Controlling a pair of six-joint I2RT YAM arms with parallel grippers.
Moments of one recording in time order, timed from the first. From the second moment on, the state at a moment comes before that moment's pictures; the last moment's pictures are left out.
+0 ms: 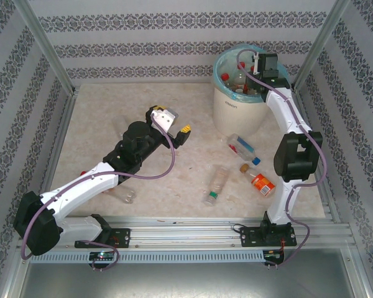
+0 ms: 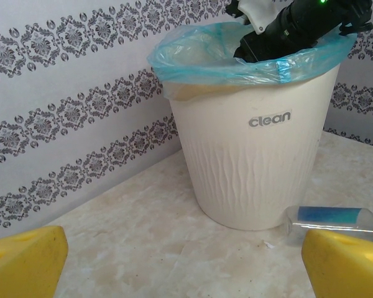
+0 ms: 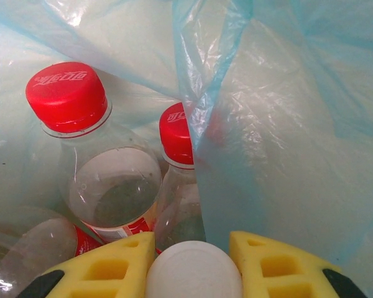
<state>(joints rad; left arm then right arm) -0.68 1.23 0.90 0.21 -0.11 0.15 0.04 1.97 1.87 -0.52 0.11 0.00</state>
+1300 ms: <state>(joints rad) -0.17 1.21 1.09 -0.72 -0.18 -0.36 0.53 1.32 1.40 -0.47 0.00 0.04</state>
